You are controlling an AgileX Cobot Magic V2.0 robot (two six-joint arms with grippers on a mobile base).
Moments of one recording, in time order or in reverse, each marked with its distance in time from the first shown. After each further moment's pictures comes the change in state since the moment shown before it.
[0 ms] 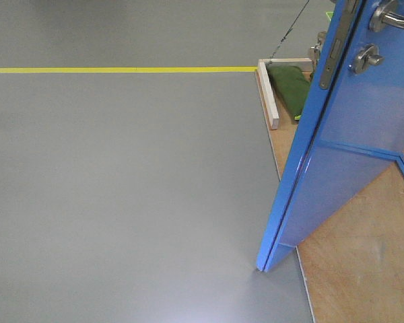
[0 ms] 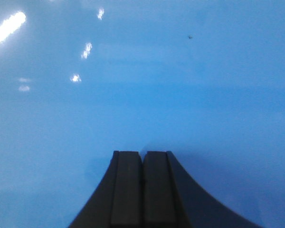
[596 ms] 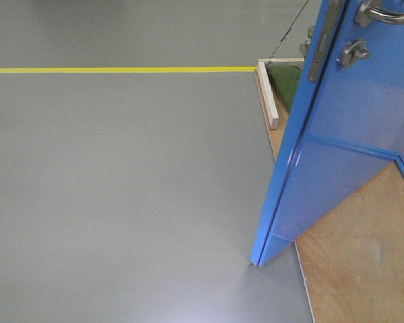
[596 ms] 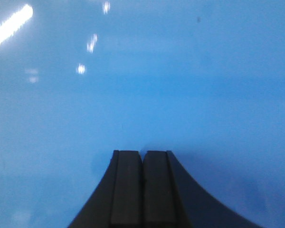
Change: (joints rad) left arm 0.000 0.000 0.000 0.000 0.000 0.000; right arm 0.105 0.007 -0.005 0.011 -0.067 0.001
